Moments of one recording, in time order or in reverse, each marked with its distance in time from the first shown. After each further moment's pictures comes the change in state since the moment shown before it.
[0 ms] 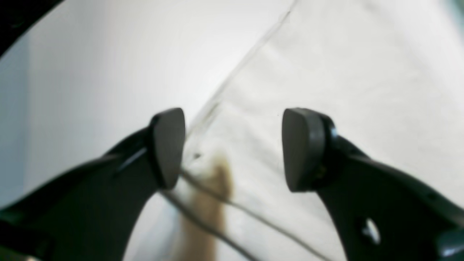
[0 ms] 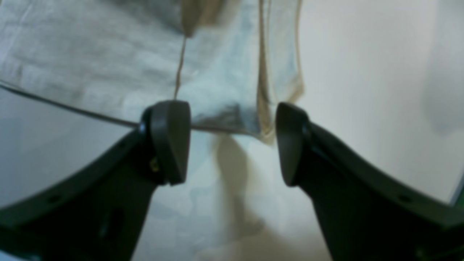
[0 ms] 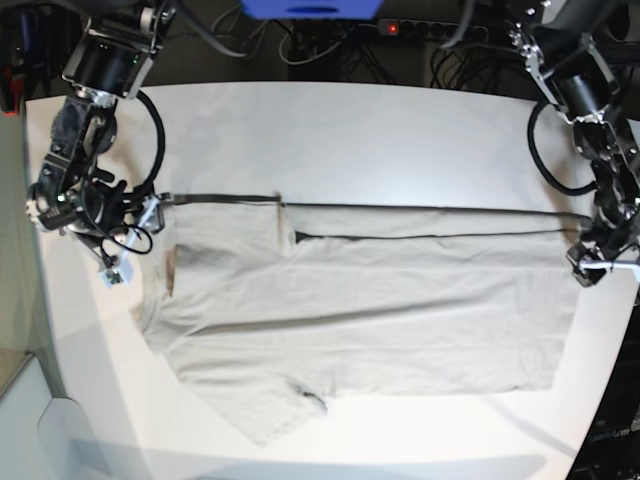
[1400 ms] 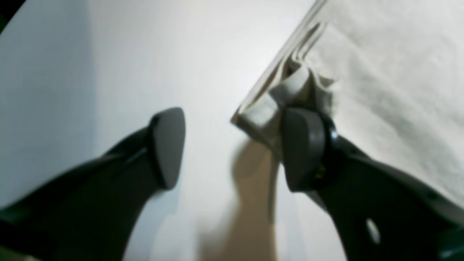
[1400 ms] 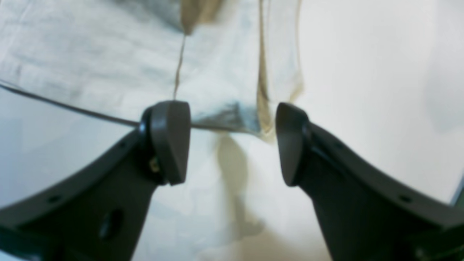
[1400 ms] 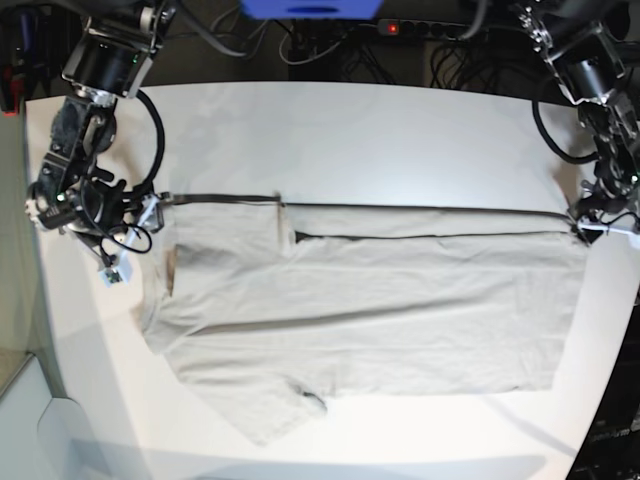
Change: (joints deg) left arm 4.2 -2.9 0.5 -6.4 6.4 0.2 -0.4; right arm -0.1 0.3 0.2 0.0 0.0 0.0 0.0
